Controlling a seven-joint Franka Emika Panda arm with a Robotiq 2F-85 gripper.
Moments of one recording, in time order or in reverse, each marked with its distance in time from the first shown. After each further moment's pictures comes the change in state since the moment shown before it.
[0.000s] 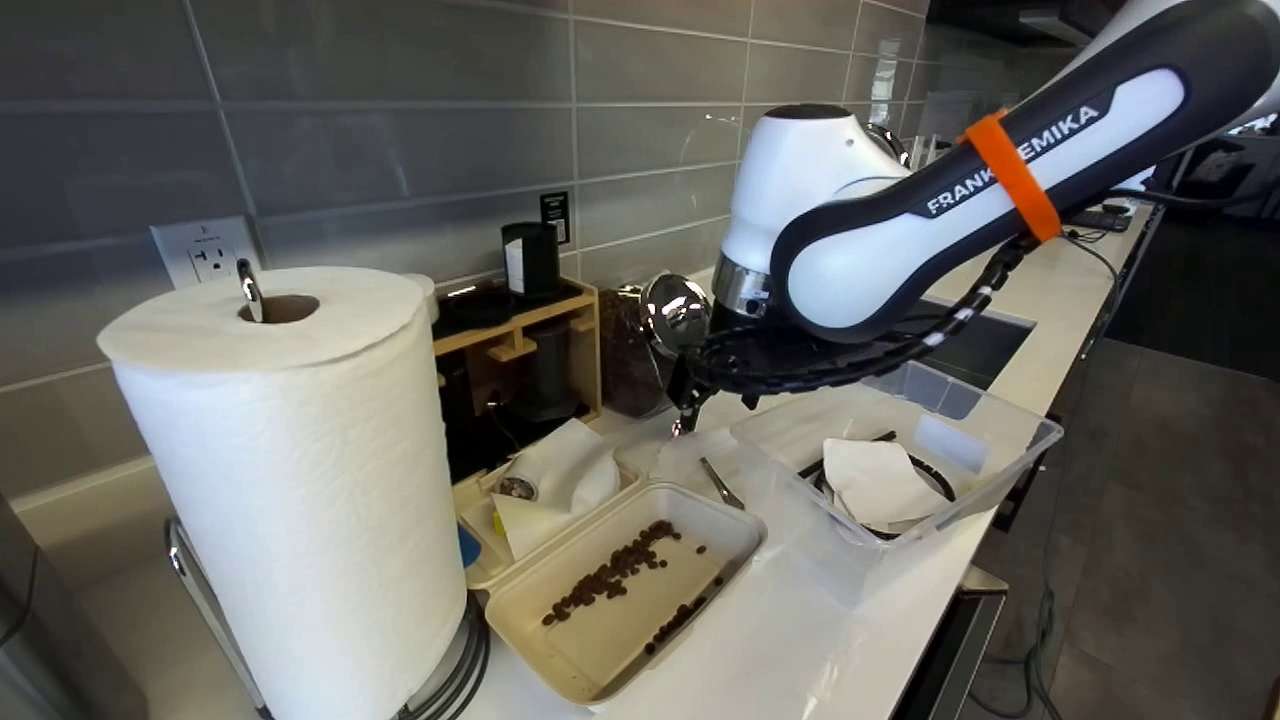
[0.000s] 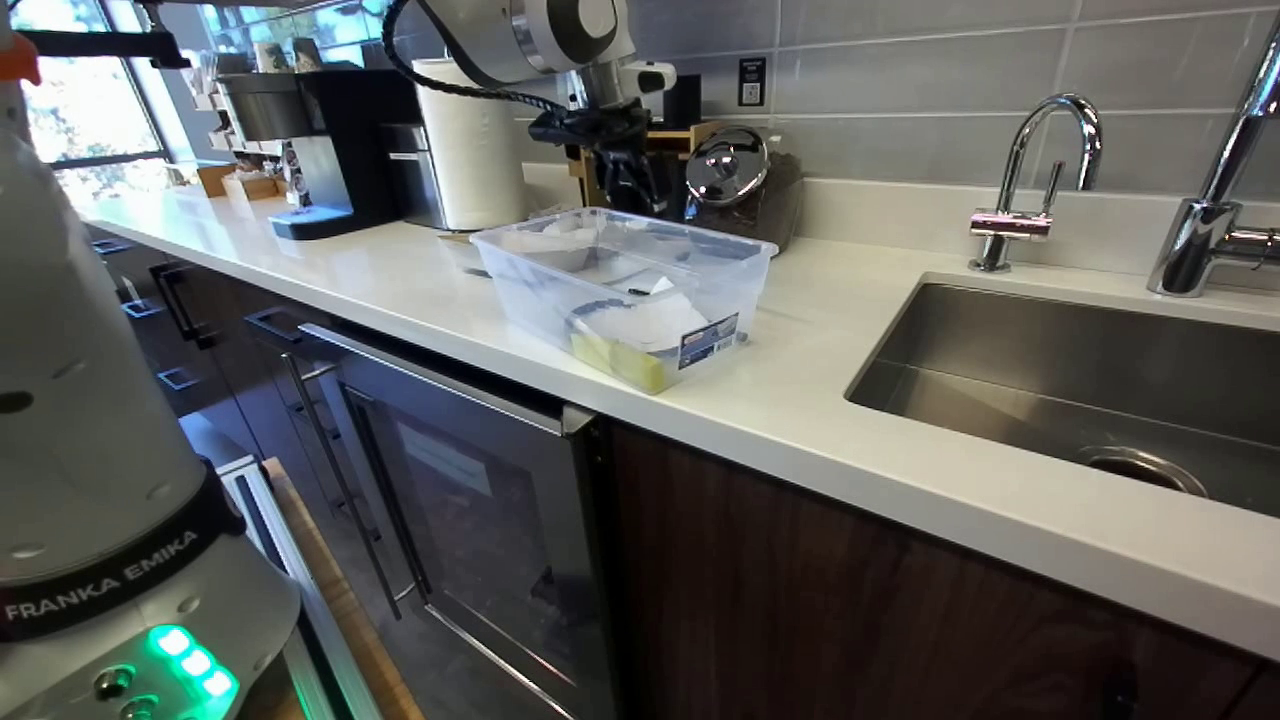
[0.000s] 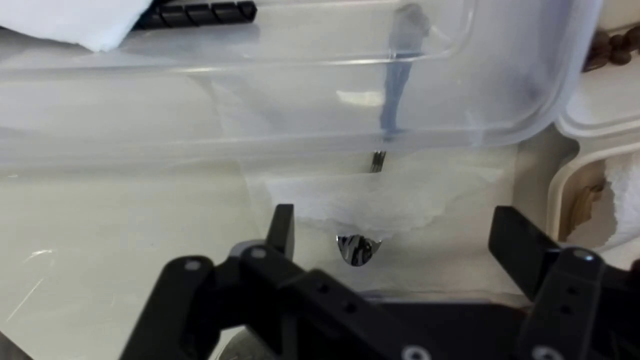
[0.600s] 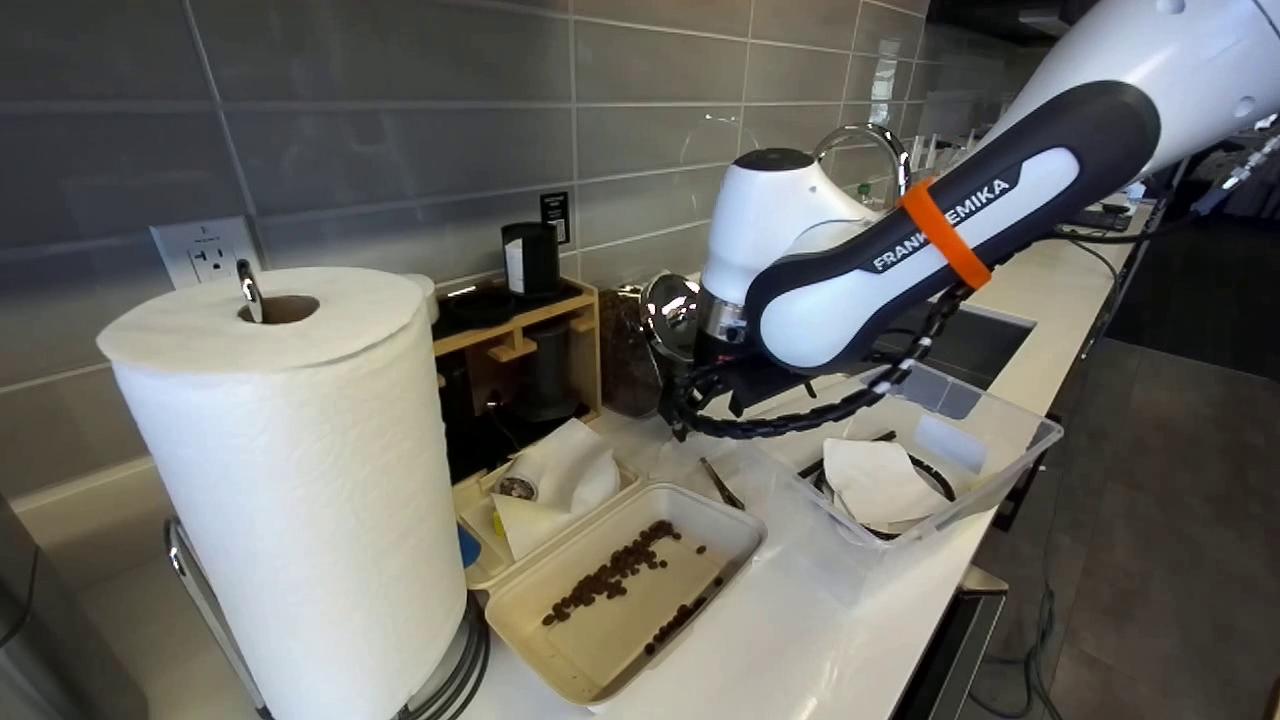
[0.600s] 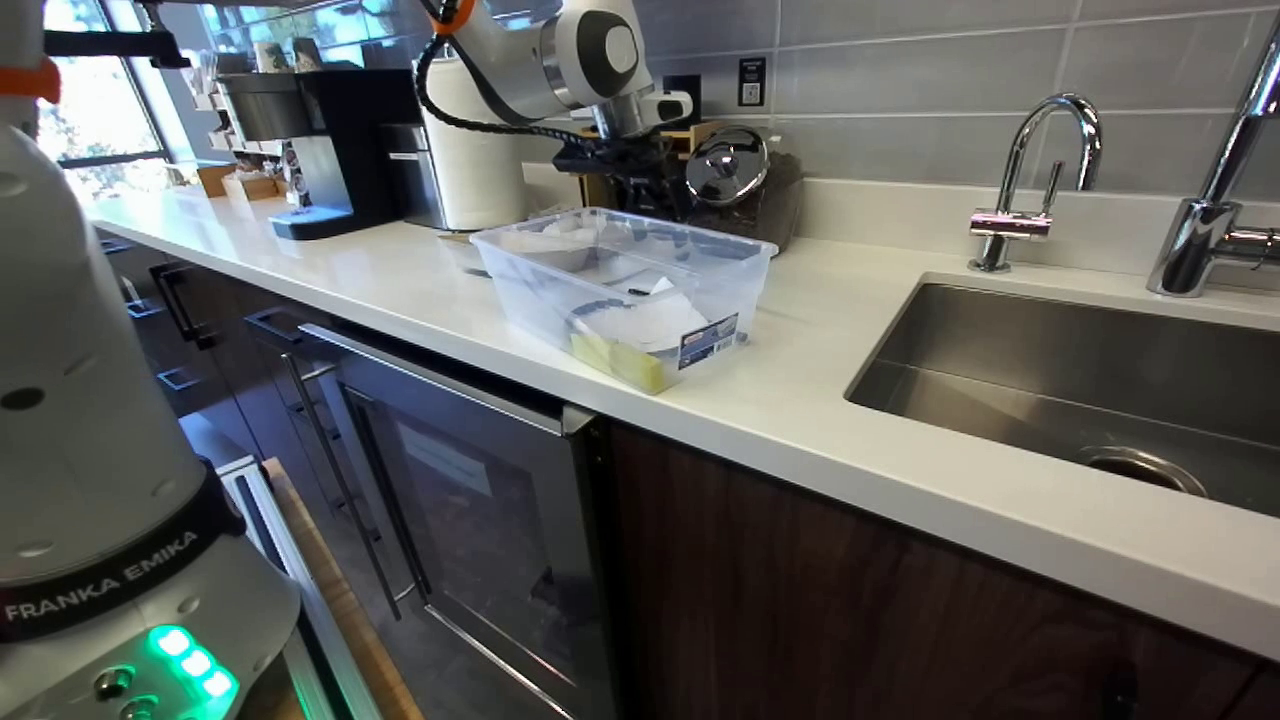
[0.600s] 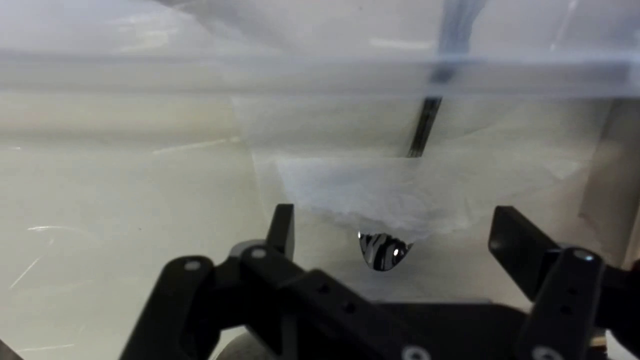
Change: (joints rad) arm 0.055 0.125 -0.077 0.082 -0.076 0.044 0.005
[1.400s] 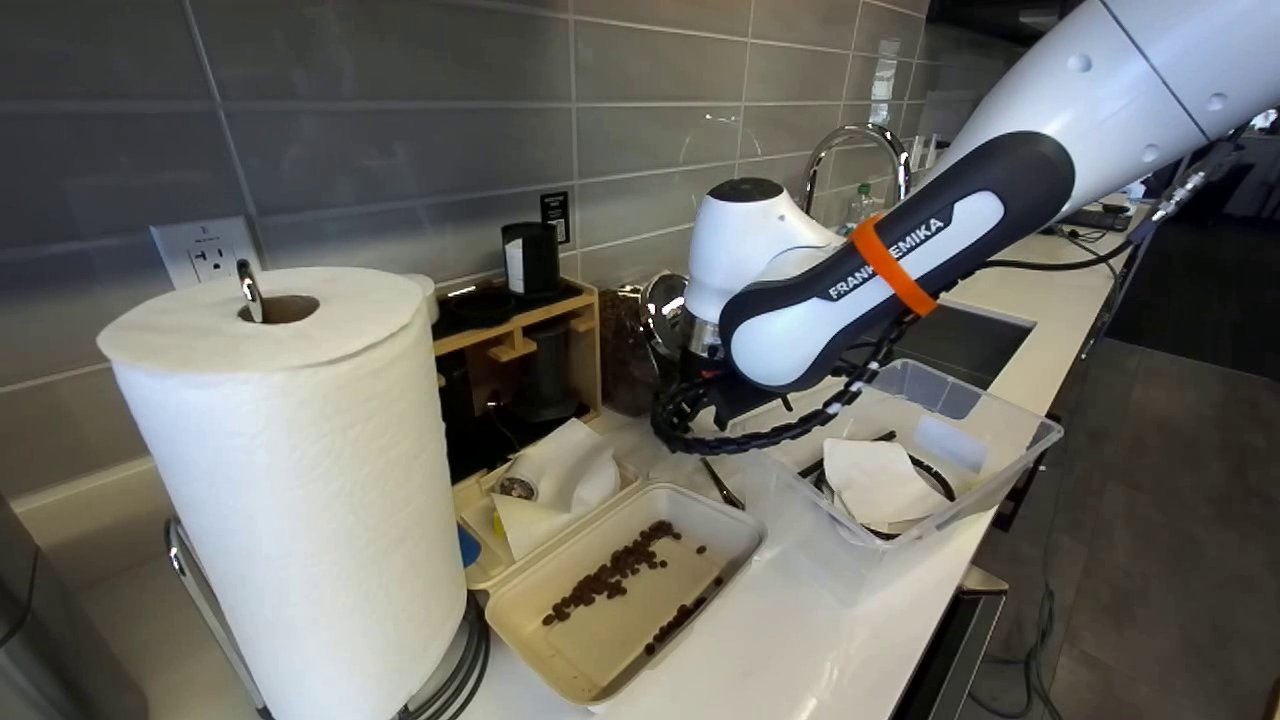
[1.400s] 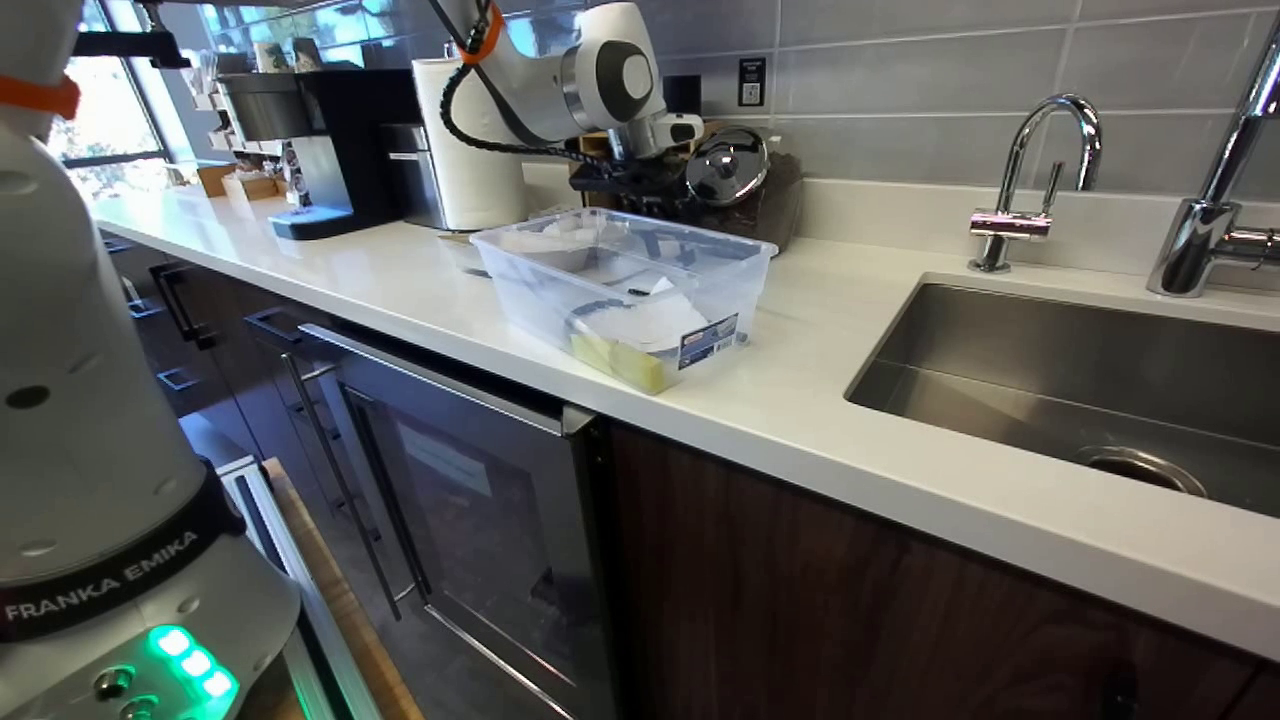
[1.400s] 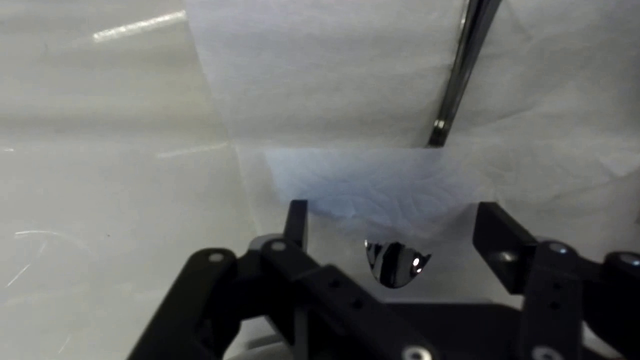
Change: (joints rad) arm 0.026 0.108 -0.036 0.092 0.002 0.000 0.000
